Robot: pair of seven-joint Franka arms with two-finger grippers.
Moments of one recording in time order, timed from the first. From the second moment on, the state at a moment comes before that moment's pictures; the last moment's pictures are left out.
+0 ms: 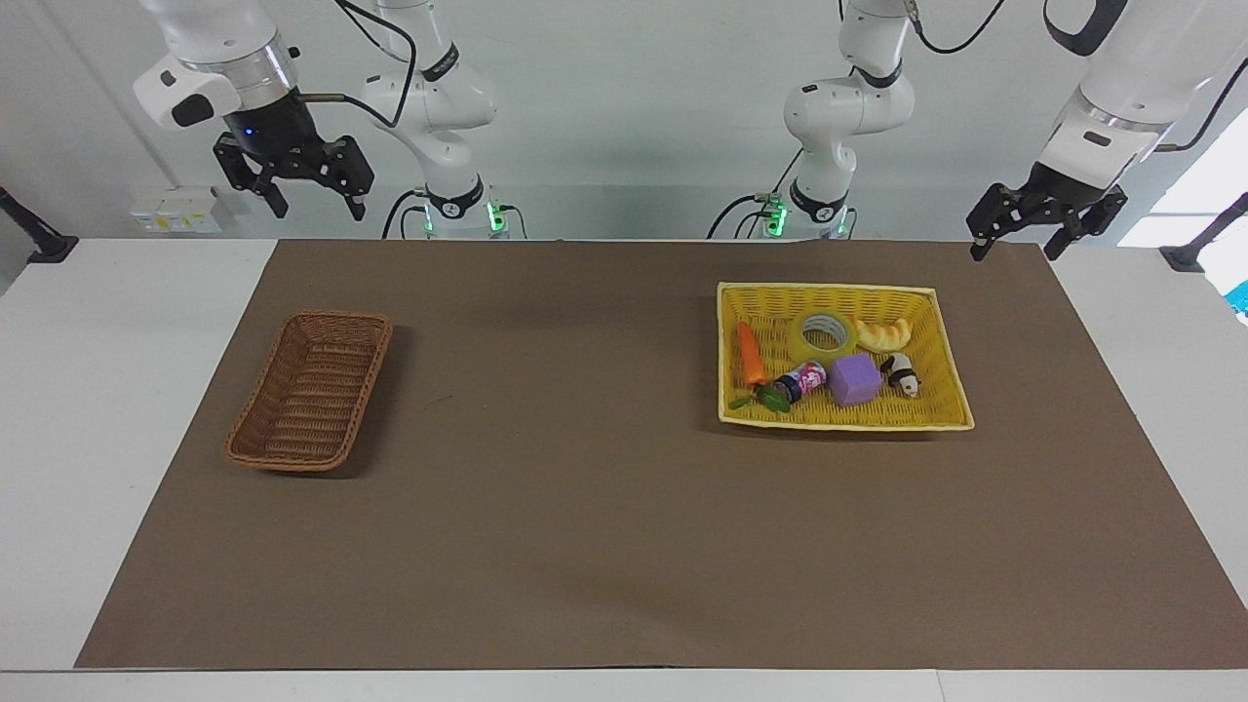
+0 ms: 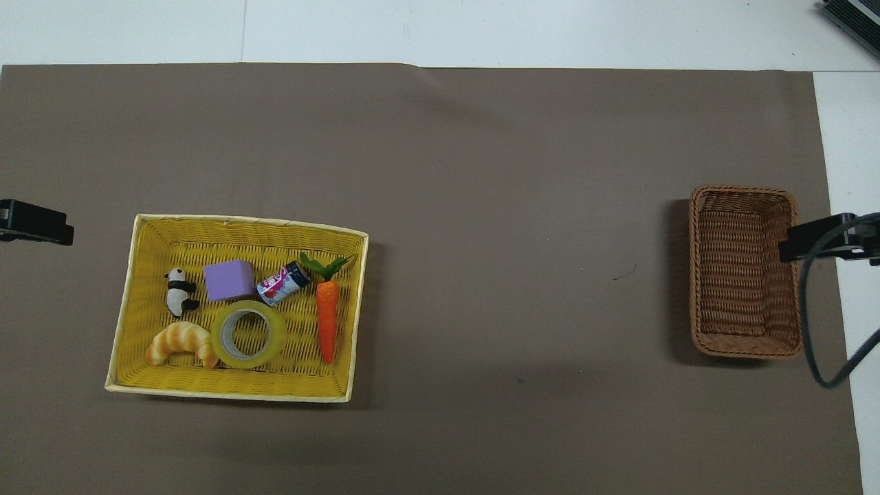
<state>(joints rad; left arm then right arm) 0.12 -0.04 -0.15 -1.56 0.01 1.53 0.05 0.07 -0.04 -0.06 -1.48 -0.01 1.40 0.06</state>
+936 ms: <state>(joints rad) 0.12 -0.05 -0.15 -1.57 0.01 1.49 0.05 0.07 -0.04 -0.06 -1.48 -0.01 1.40 0.06</state>
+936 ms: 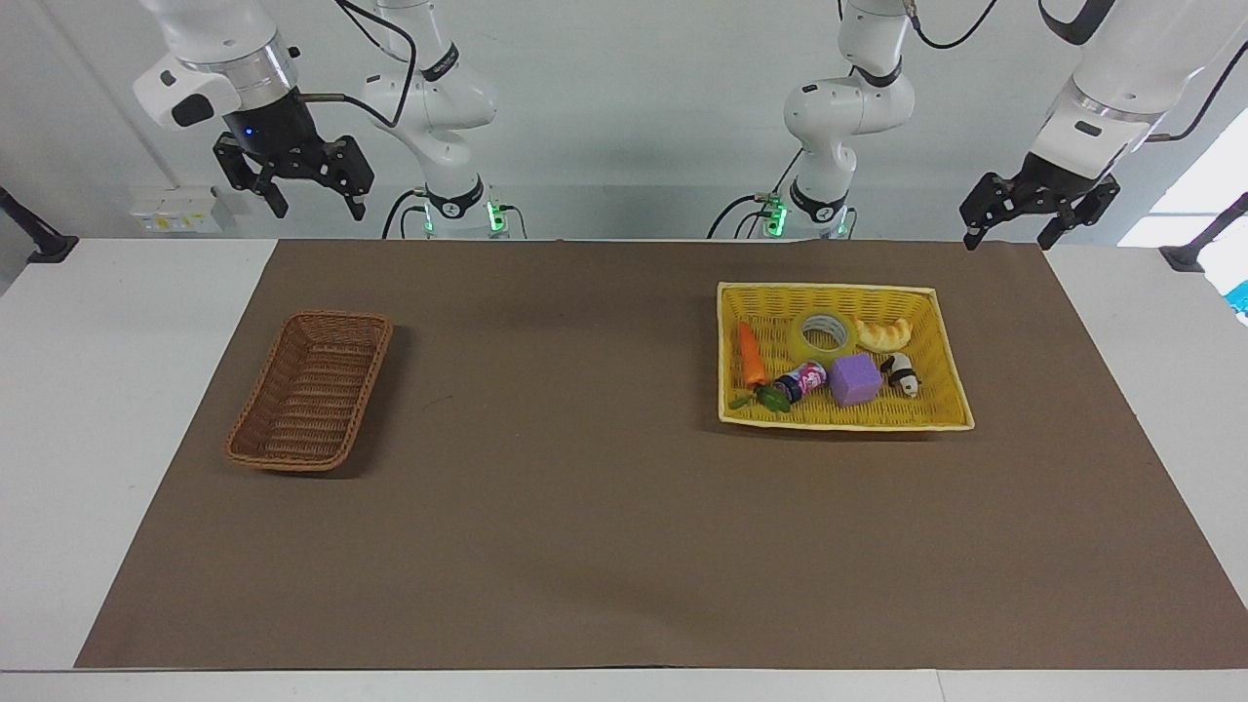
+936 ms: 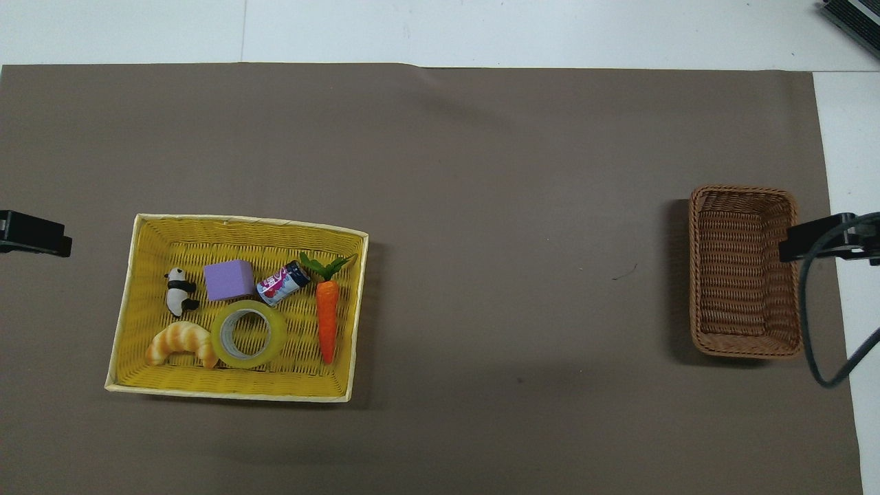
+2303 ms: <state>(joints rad) 0.12 -0.11 -0.15 -1.66 0.00 1.48 0.02 0.07 -0.04 -0.06 -1.48 -0.01 1.40 0.06</state>
